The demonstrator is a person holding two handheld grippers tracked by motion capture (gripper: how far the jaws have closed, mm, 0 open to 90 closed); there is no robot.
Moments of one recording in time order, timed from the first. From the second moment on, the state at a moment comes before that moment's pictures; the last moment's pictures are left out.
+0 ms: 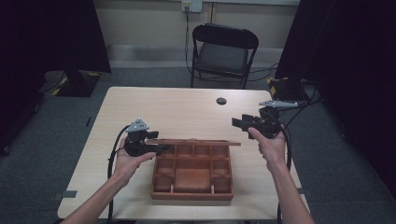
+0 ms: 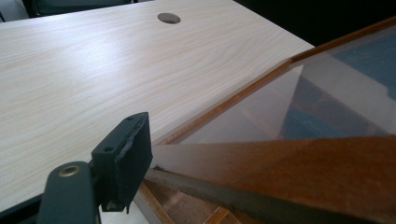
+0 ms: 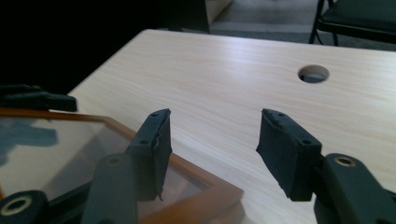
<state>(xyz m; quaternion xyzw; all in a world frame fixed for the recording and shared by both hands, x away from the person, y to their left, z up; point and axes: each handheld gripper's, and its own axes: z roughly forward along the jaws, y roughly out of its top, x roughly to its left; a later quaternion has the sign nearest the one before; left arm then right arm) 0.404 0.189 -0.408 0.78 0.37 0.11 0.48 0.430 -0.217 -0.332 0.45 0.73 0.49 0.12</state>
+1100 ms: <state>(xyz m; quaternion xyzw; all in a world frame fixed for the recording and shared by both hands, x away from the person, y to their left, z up) 0.390 0.197 -0.416 0.78 0.37 0.12 0.49 0.390 -0.118 -0.305 0.28 0.82 0.49 -0.03</state>
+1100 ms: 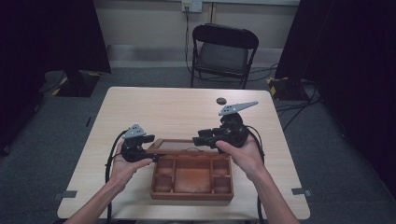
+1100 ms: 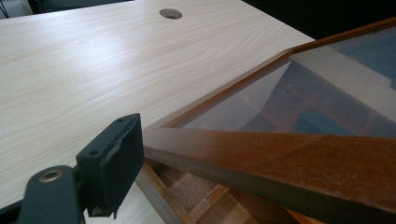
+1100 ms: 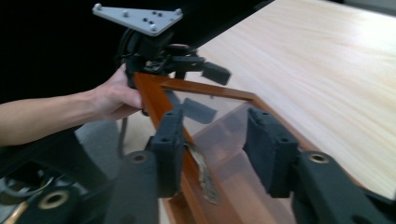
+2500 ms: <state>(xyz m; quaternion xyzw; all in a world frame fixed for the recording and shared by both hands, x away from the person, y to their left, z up) 0.391 0.212 -0.420 0.79 0.38 0.12 0.47 0.392 -0.106 -0.331 0.27 0.84 0.47 -0.10</state>
